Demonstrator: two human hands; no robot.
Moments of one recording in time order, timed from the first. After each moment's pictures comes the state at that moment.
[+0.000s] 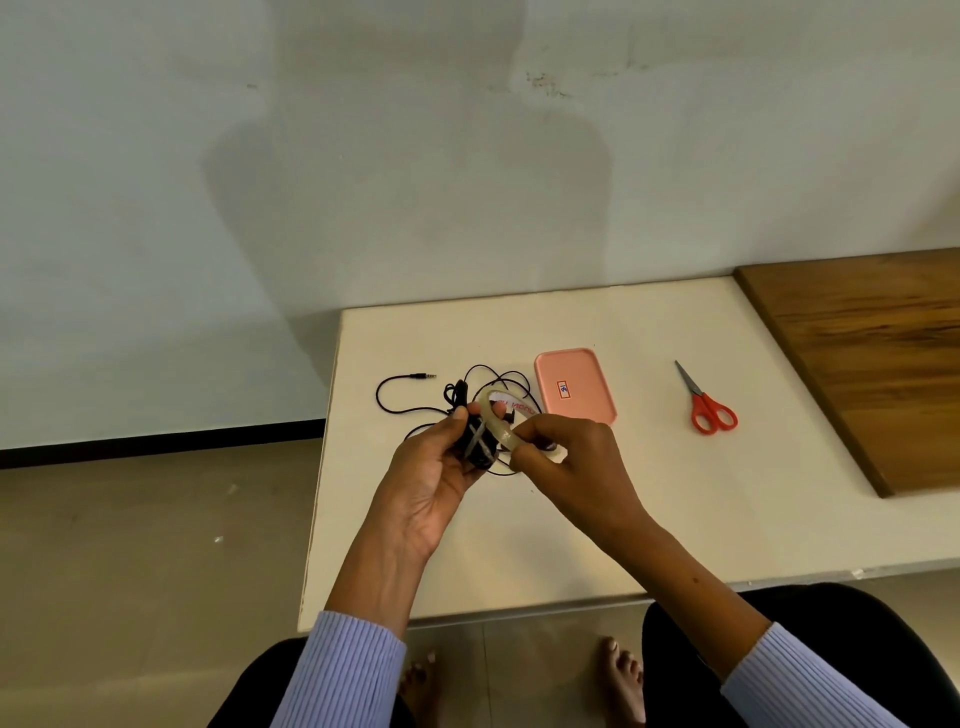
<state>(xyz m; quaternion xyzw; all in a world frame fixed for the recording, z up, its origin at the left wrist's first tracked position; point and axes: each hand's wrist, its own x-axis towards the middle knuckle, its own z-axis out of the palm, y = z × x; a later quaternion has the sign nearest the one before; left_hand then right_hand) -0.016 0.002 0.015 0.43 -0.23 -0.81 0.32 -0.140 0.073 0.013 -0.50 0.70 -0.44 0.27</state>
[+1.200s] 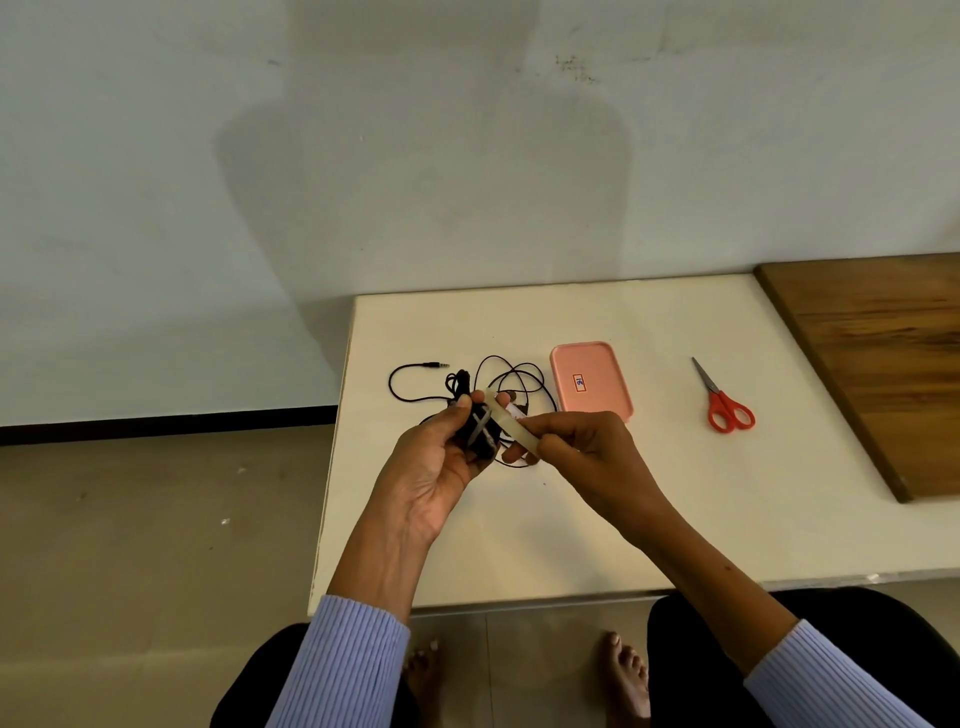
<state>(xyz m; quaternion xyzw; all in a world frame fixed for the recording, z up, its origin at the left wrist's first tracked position) -0.009 -0.001 0.021 0.44 -0.21 -0.82 0.31 -0.143 0.073 0.018 -0.48 0.65 -0.45 0.39</state>
